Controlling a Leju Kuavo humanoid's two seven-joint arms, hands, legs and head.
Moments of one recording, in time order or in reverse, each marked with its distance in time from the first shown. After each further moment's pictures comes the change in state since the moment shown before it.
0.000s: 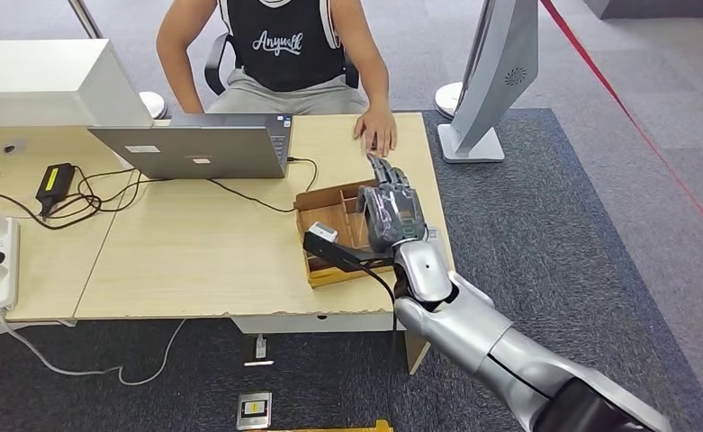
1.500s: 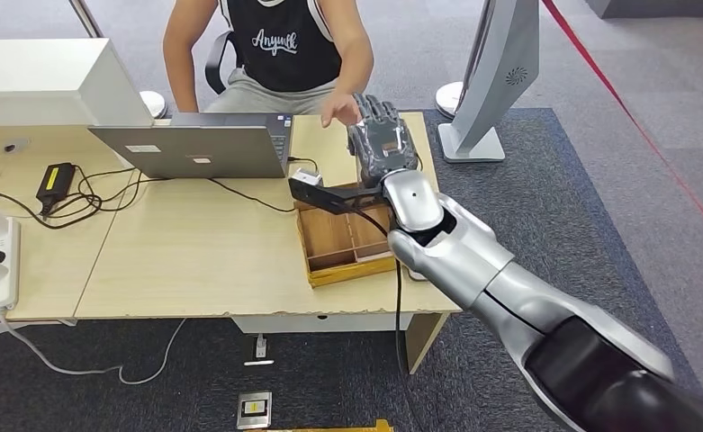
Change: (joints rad) left arm -0.015 0.000 0.003 0.000 -0.043 -0.012 0.013; right arm -0.293 0.052 0.043 0.129 0.055 0.250 0.016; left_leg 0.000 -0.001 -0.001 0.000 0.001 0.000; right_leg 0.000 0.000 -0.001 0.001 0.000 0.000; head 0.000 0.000
